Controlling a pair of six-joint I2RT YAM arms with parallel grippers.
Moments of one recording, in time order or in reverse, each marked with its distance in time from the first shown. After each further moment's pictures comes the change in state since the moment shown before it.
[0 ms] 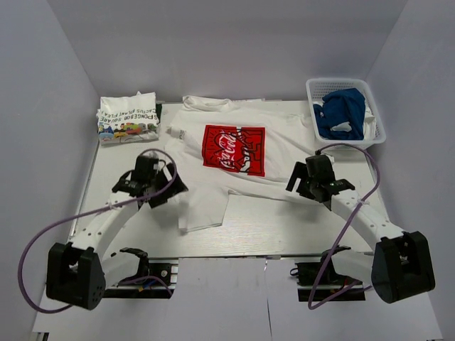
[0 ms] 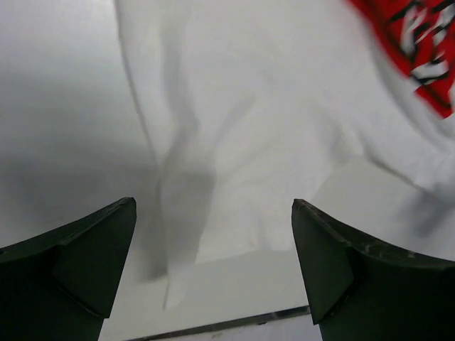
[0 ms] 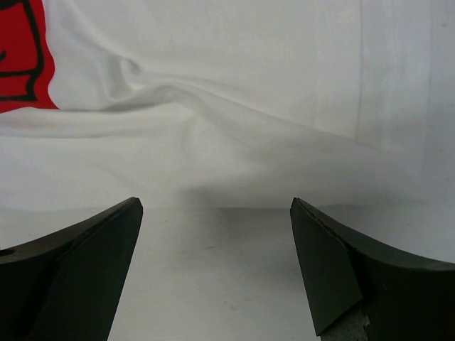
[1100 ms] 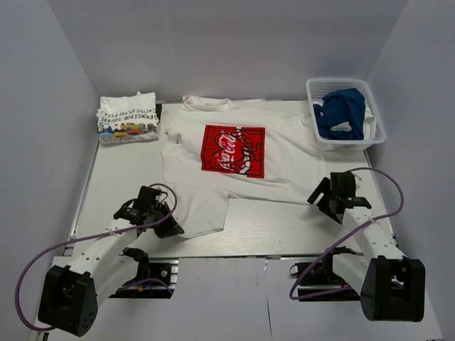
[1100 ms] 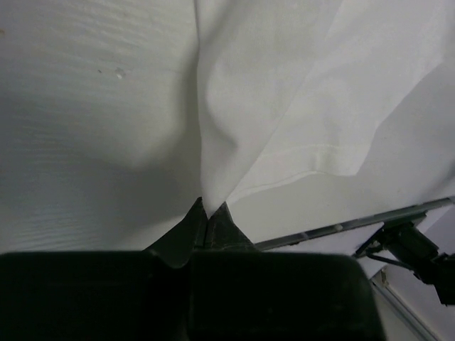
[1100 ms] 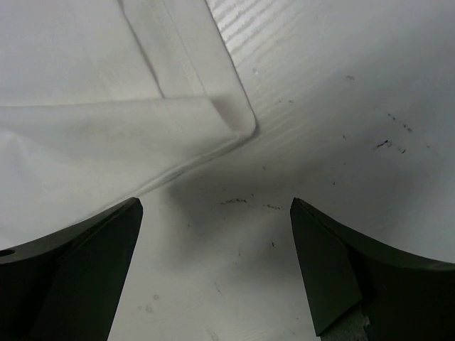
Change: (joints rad) left arm -0.065 -0.242 -0.396 -0.082 0.187 -0.148; right arm -0.289 -0.172 -0.180 -0.101 0.009 0.027
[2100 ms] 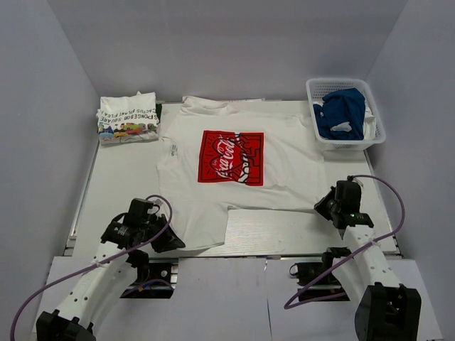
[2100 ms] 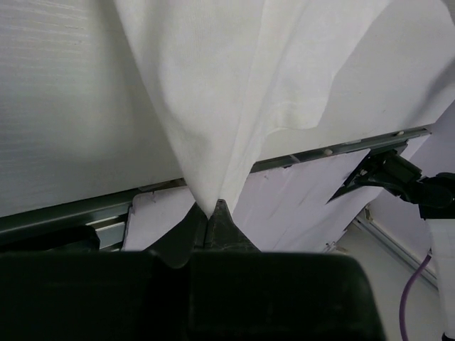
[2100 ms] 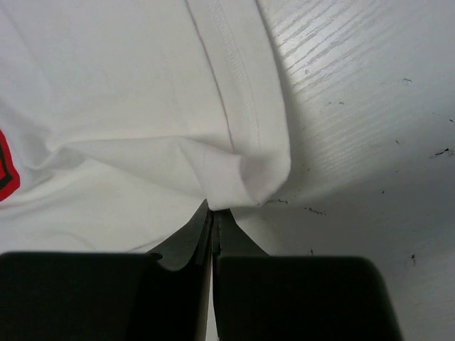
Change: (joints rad) left arm 0.000 -0.354 -0.041 -0.292 0.185 -0.004; right arm -0.061 -0.196 -0.145 0.124 -0.169 0.040
